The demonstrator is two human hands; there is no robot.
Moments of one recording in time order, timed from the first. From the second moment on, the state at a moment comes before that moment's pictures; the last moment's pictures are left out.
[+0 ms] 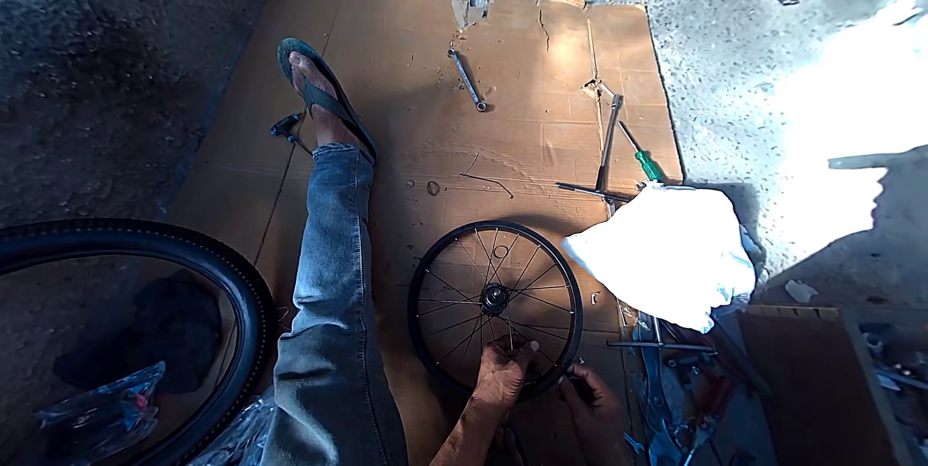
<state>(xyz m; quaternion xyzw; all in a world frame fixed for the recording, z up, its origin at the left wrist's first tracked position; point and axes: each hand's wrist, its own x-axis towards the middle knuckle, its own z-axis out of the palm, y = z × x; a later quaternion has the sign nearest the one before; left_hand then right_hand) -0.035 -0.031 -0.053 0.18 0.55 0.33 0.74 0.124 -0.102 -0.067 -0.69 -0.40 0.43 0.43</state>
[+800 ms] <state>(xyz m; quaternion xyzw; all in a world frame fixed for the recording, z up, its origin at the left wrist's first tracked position) -0.036 -0.028 -0.048 0.19 0.56 0.31 0.75 0.131 -0.103 -0.083 -0.68 -0.50 0.36 0.40</state>
